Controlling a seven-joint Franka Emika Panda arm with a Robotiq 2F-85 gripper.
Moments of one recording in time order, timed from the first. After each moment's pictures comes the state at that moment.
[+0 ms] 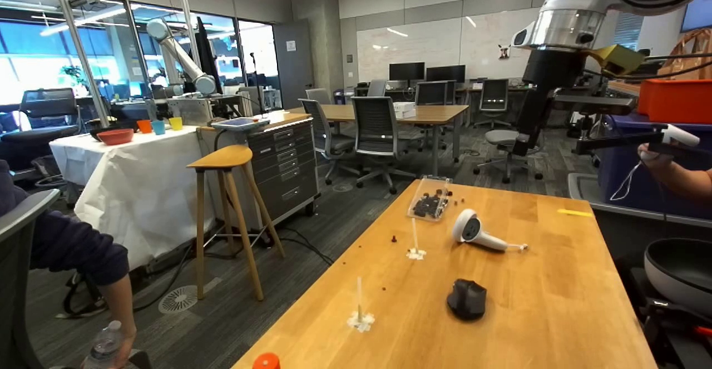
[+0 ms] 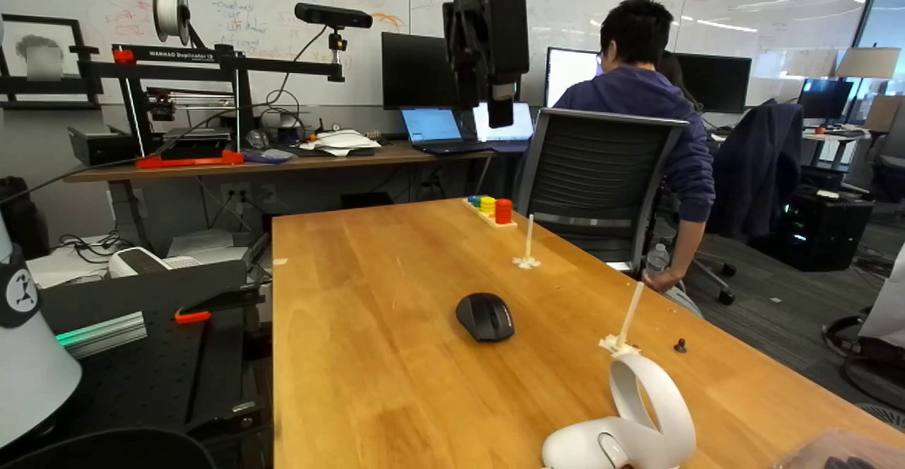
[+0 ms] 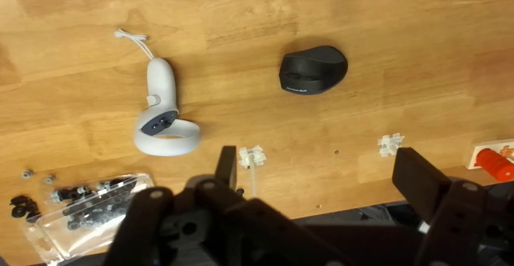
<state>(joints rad) -0.06 -0.36 -0.13 -2.52 0.05 2.33 -0.07</state>
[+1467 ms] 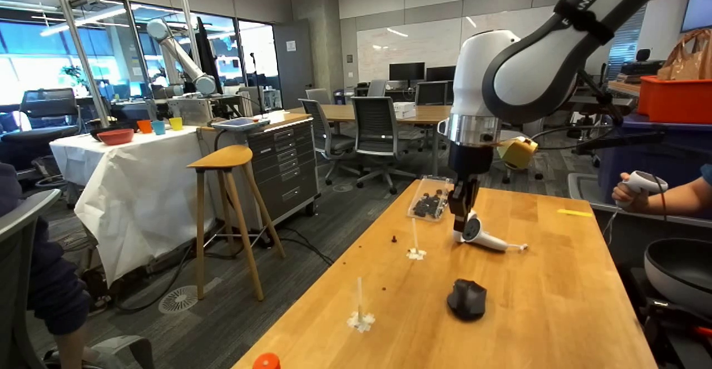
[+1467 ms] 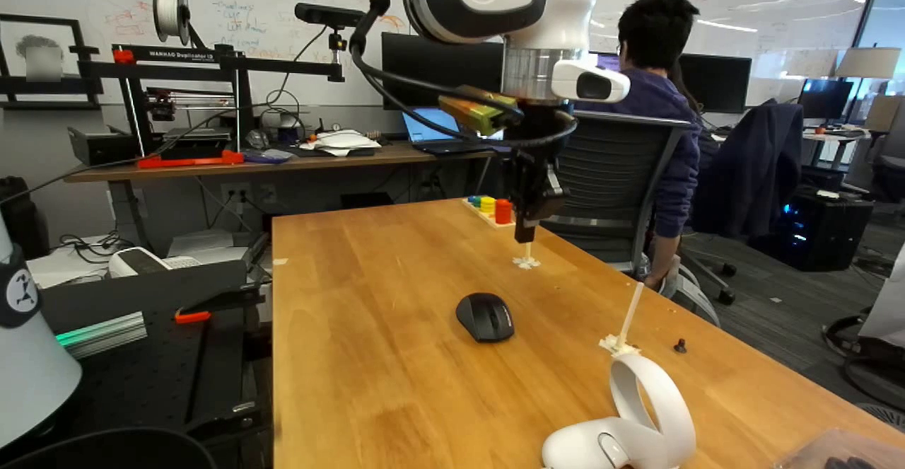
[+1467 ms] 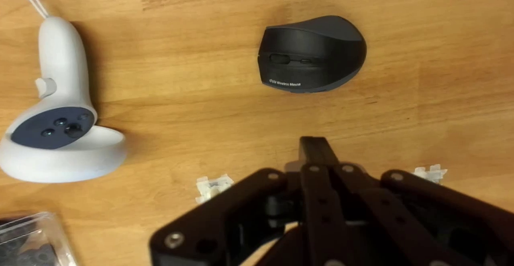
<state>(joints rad) -0.03 0.21 -0.06 -2.26 0.12 2.51 -0.08</state>
